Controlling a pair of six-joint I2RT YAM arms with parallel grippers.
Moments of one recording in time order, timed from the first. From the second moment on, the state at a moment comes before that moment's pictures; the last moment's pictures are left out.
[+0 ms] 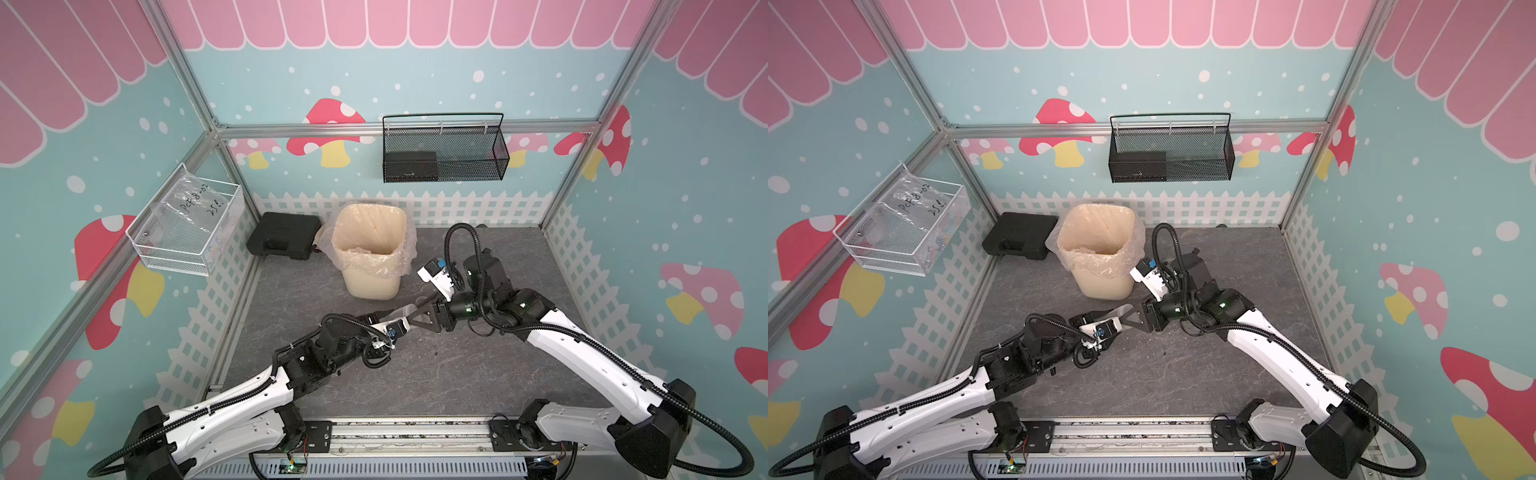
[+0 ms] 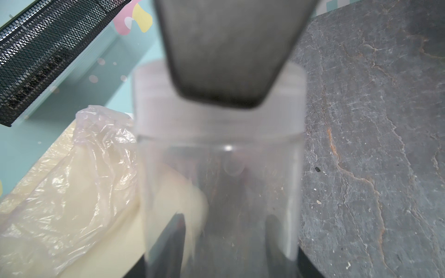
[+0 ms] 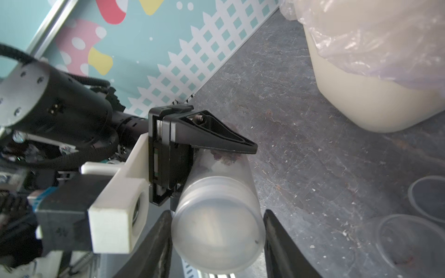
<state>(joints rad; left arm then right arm) -0.91 0.92 0.61 -0.05 -0.07 0.58 0.68 1.23 1.16 -0.57 -0.67 0.19</state>
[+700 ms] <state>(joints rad) -0.89 0.92 0.62 -0.08 0.06 0.55 0.70 1.23 1.22 -0.71 -0.65 -1.12</state>
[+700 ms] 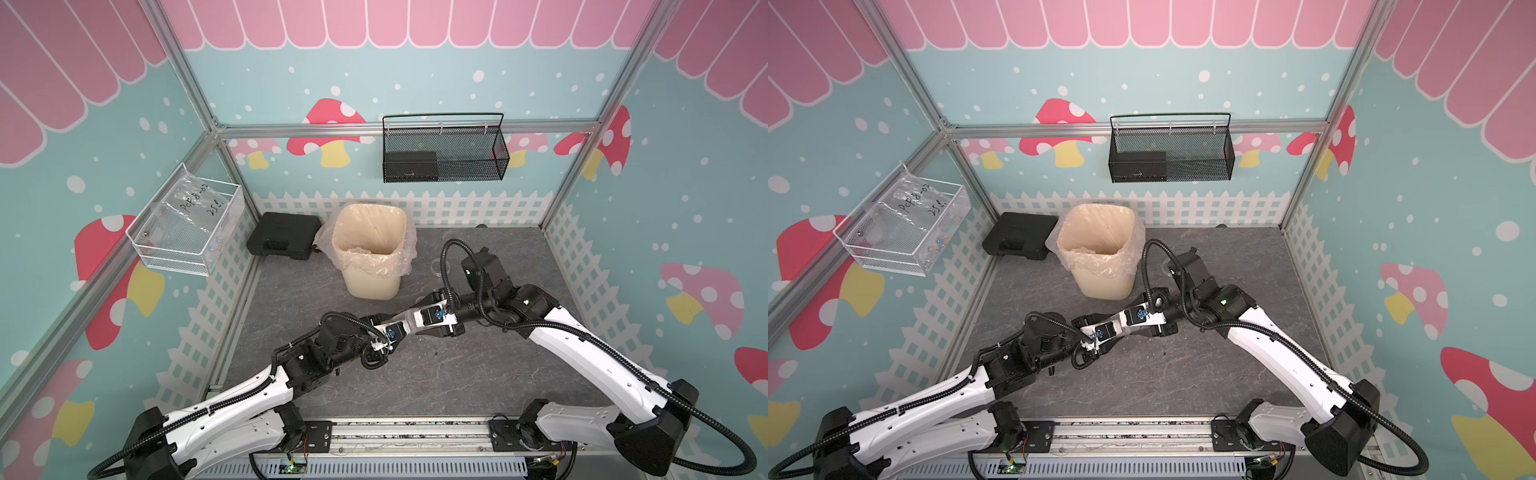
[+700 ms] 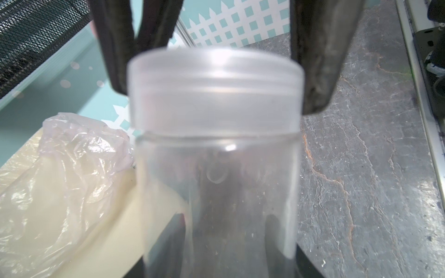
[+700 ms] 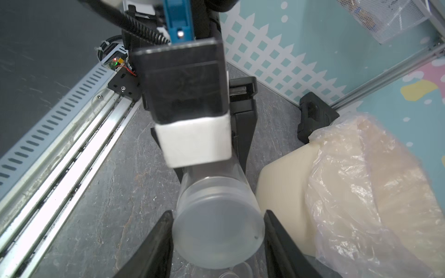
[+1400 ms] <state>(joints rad) -0.91 0.92 0.62 -0.06 -0.01 0.58 0.69 0.92 0.94 -0.24 -0.59 -0.03</state>
